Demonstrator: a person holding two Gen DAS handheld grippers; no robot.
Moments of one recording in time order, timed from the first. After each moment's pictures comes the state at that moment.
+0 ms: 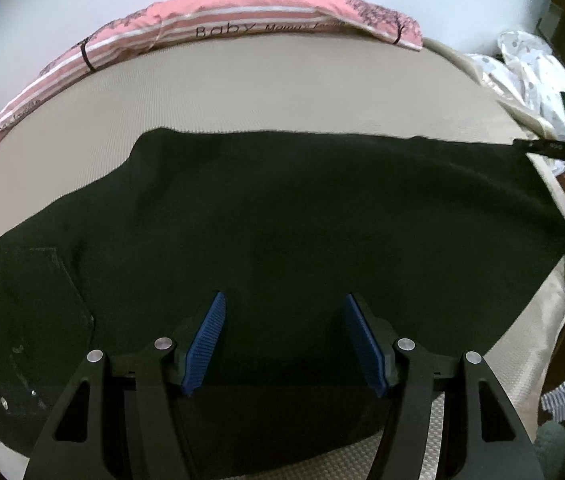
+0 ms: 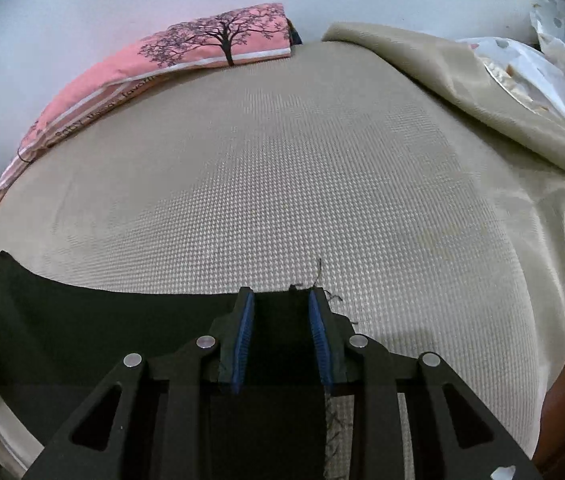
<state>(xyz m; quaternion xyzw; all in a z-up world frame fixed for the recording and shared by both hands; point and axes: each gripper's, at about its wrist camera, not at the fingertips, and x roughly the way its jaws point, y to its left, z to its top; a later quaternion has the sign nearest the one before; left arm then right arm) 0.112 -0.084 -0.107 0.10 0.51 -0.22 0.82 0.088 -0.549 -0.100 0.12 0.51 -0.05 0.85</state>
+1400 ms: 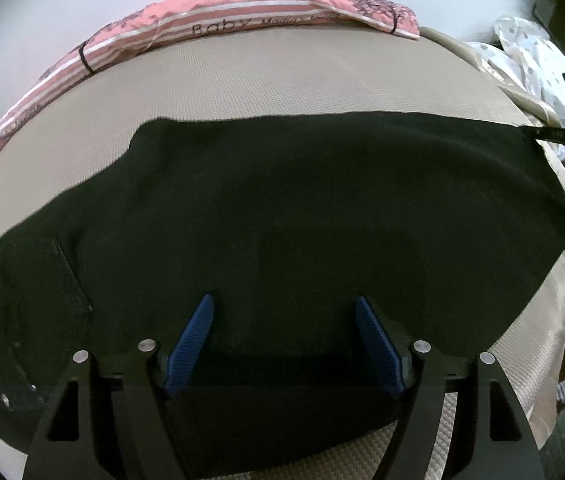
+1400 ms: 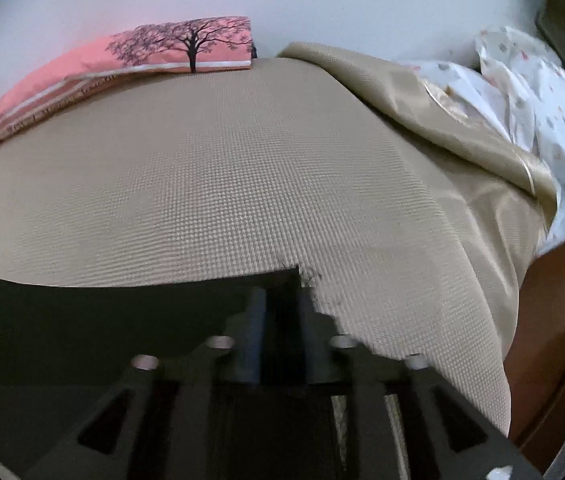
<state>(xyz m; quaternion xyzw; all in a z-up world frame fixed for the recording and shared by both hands) 0.104 -0.082 -0.110 0.12 0.50 -0.23 0.83 0.071 -0.511 -0.081 0.07 0.49 -0.19 0.85</state>
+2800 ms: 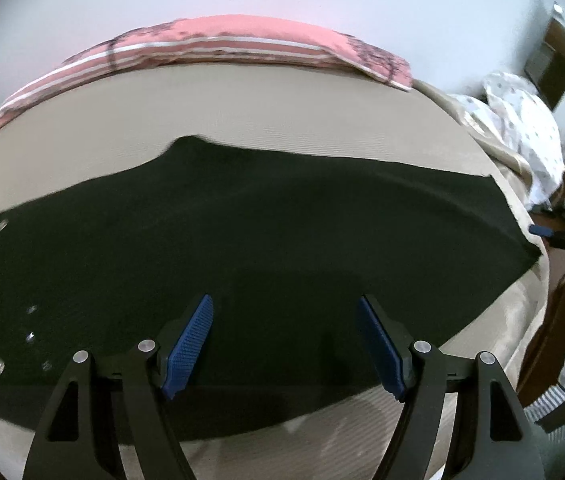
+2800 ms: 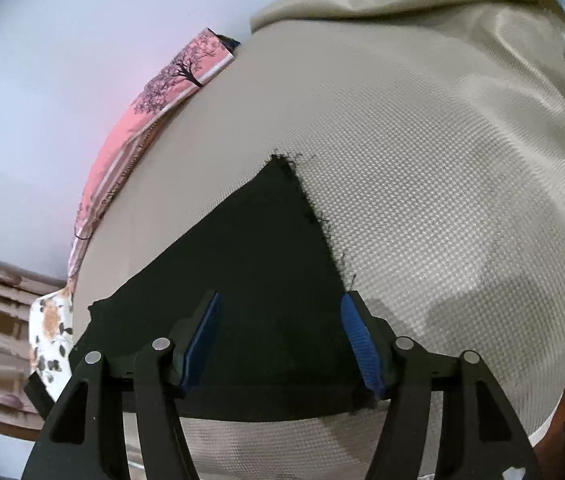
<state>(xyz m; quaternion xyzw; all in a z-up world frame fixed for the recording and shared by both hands) 0.092 -0.054 -0.081 0.03 0.48 -0.26 0.84 -0.037 -0.571 -0.082 0.38 0.47 -0.06 0.79</state>
